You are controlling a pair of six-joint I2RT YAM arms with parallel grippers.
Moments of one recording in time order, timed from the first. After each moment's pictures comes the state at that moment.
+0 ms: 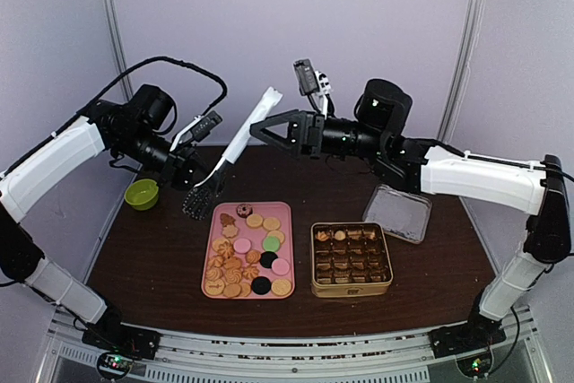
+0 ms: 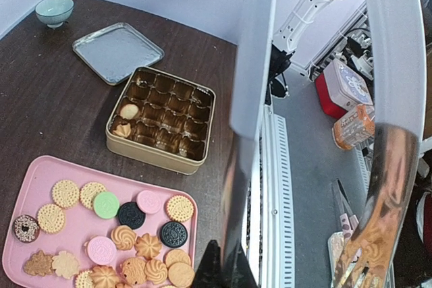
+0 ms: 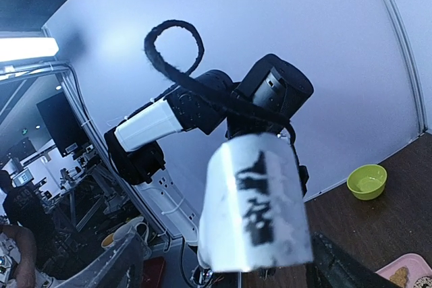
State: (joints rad) left arm -0.49 1.43 1.47 -1.08 1.02 0.50; right arm 0.89 1.62 1.36 0.48 -0.67 0.60
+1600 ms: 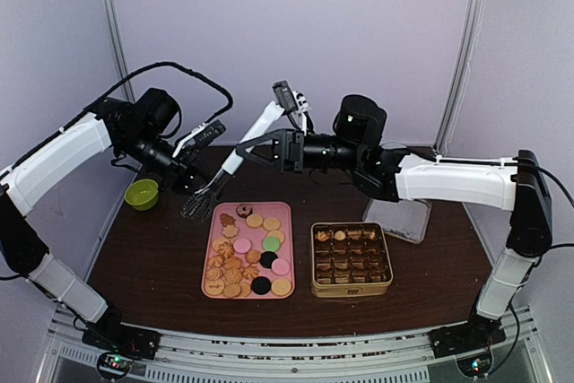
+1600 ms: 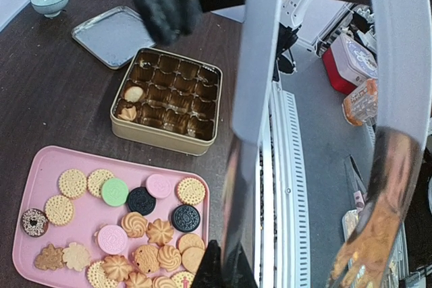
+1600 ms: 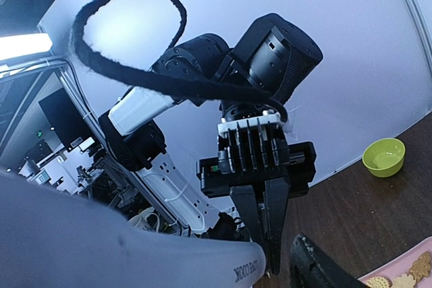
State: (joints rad) left arm -0.49 1.48 1.50 -1.18 0.95 0.64; right arm 0.90 1.74 1.38 0.55 -0.71 0.68
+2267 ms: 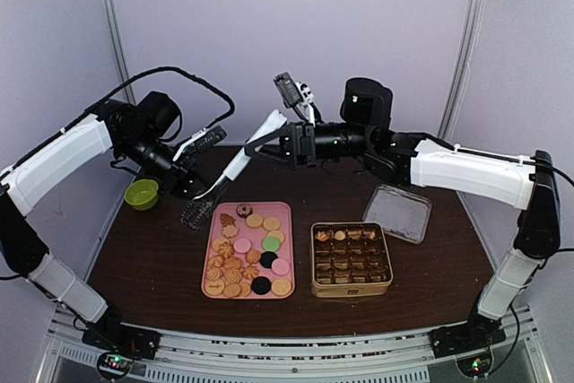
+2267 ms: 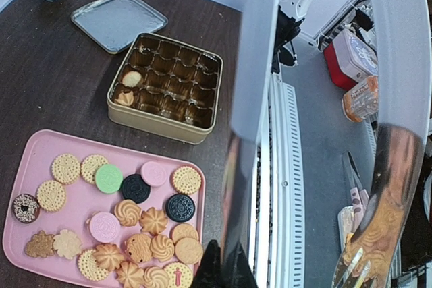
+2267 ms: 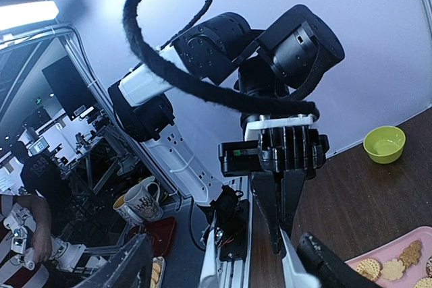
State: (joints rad) left arm -0.49 1.48 1.49 -1.21 0.93 0.64; right arm 0.88 1.69 1.46 0.30 -0.83 0.54
